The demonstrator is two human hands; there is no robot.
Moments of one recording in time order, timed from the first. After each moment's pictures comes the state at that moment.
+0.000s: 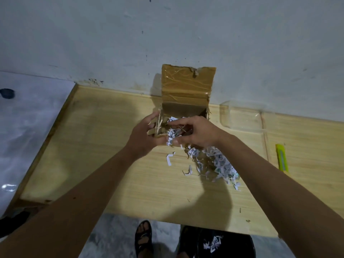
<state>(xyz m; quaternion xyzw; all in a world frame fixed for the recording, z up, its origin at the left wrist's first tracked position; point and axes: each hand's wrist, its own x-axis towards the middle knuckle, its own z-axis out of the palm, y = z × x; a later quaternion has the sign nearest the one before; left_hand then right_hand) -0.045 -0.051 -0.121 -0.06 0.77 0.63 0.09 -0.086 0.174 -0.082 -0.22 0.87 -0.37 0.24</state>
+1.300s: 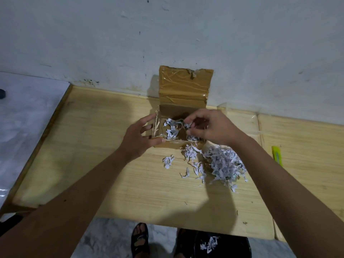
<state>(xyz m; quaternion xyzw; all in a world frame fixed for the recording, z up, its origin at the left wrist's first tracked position) -0.051 -0.060 -0.121 -0.05 0.77 0.63 0.08 -0.084 0.207 -0.050 -0.16 0.88 -0.43 0.16</state>
